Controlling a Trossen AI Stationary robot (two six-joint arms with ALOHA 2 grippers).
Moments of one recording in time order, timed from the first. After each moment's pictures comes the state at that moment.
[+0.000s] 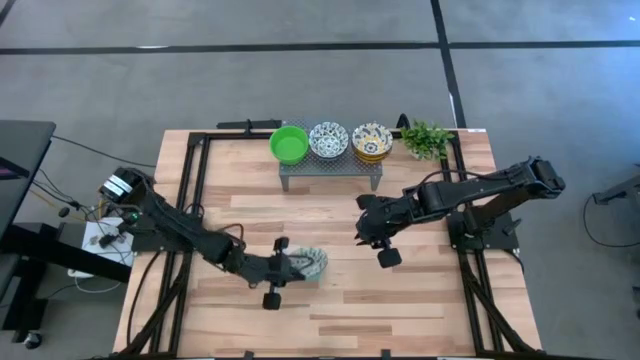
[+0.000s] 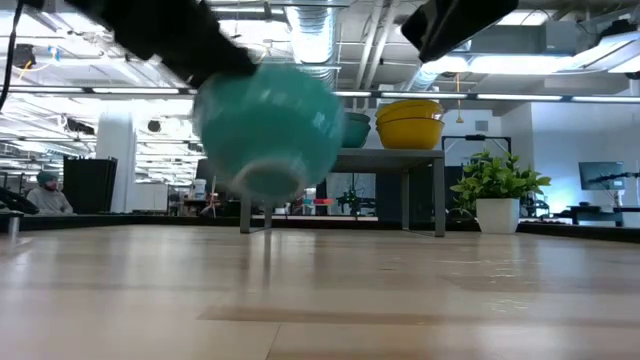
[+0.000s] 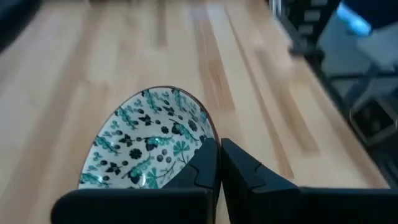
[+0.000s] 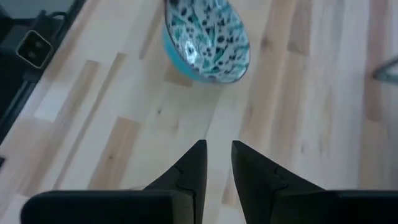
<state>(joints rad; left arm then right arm) -0.55 1.54 0.75 0.25 -0.34 -0.18 0.21 1.39 1.14 -0.63 -0.04 -0.11</state>
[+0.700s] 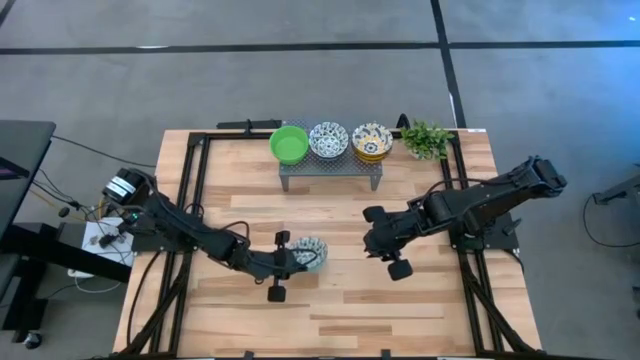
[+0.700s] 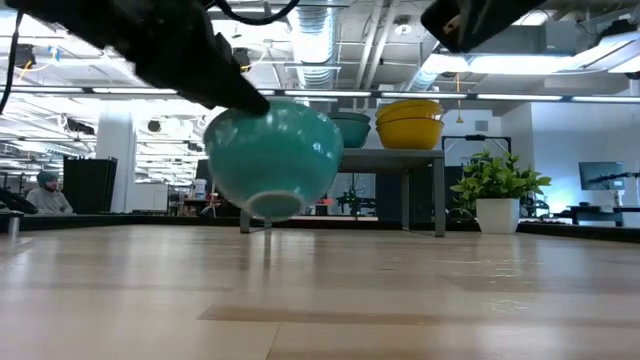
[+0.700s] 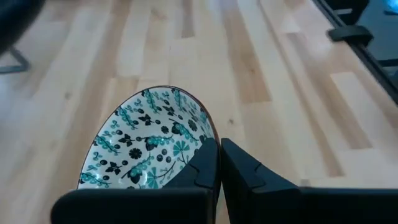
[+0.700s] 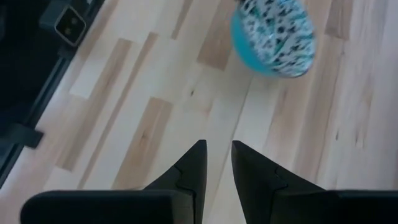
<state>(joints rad) -0.50 1.56 0.75 0.22 -0.39 -0.12 0.31 1.37 1.14 -0.71 -0.02 -0.04</state>
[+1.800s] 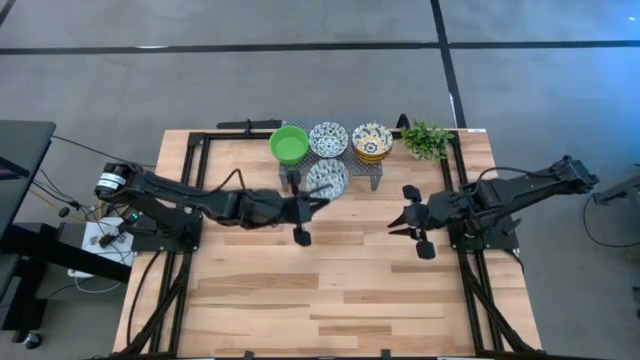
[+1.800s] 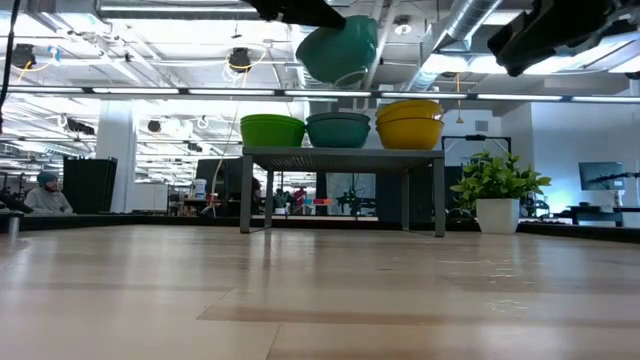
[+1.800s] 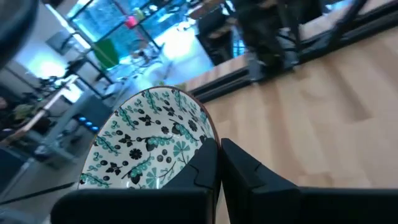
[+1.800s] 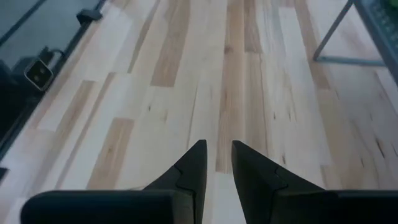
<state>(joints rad) -0.19 1.46 1.02 0.18 -0.49 0.50 0.28 0.81 0.69 -0.50 0.14 0.08</state>
